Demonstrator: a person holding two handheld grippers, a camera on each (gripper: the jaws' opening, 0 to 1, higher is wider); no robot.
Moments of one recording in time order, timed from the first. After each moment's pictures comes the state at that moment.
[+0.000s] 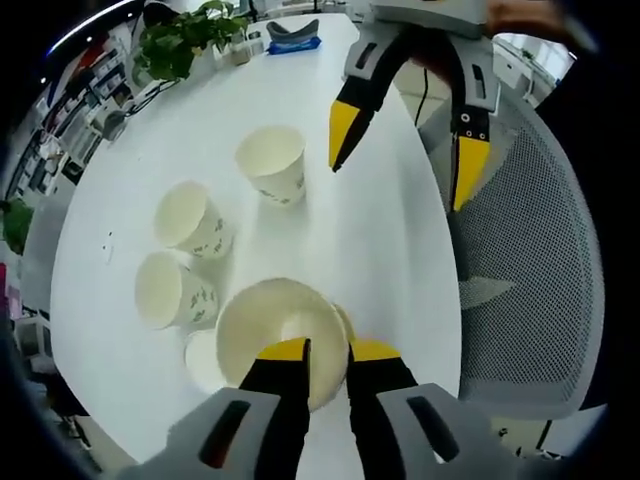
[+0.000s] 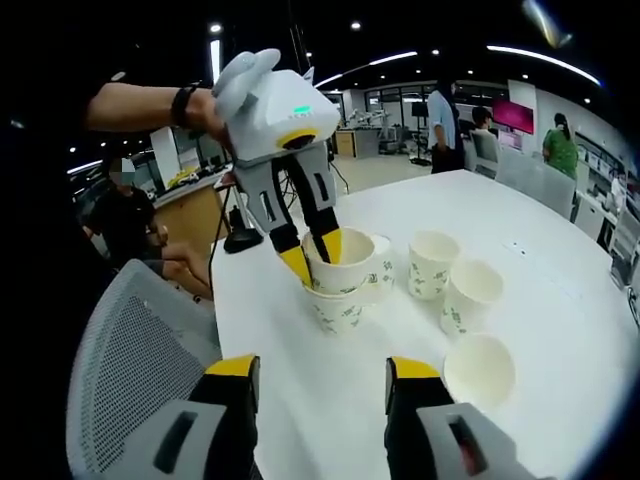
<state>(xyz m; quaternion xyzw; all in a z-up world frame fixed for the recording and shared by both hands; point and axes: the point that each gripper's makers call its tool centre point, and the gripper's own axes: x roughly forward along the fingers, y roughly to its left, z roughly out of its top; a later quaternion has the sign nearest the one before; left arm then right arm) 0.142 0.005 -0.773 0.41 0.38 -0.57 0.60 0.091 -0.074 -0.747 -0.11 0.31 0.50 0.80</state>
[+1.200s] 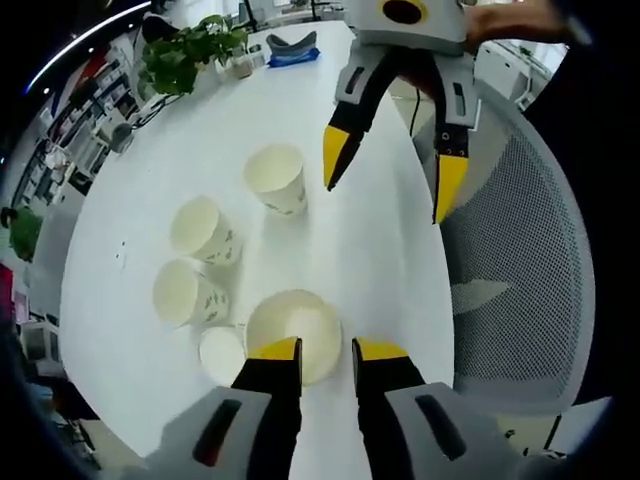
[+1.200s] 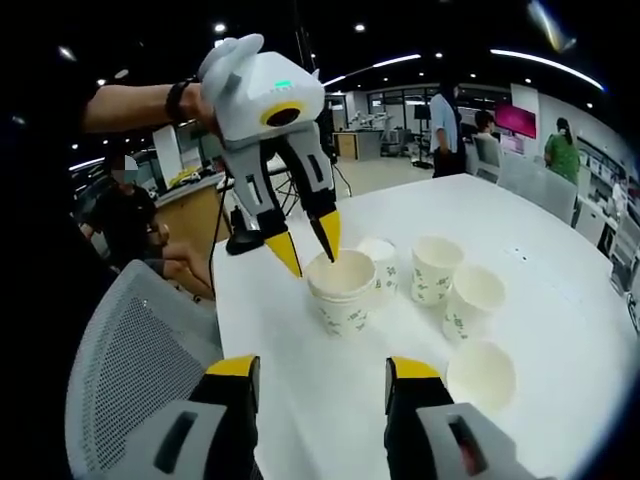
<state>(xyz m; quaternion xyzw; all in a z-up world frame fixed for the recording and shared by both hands) 0.131 0.009 -0.746 0.40 0.36 -0.58 0.61 0.089 -0.068 -0.743 -0.12 0.31 0.50 0.80</state>
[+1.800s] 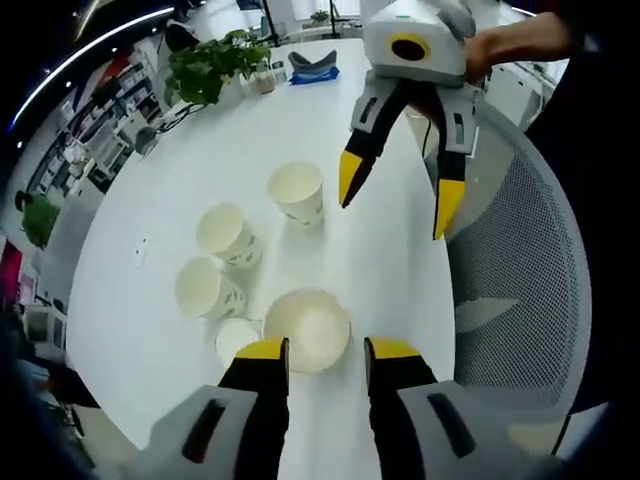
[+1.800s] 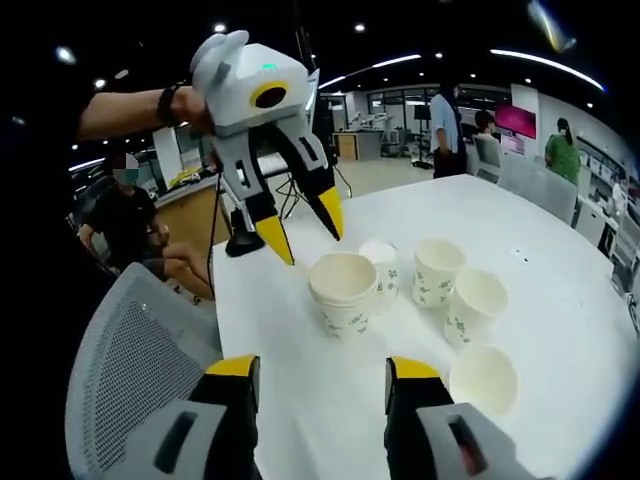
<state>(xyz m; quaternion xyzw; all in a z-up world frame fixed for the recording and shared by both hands) 0.127 0.017 -0.718 0.38 0.34 -0.56 0.66 0.090 -0.063 -0.741 -0.11 0.31 0.50 0.80</state>
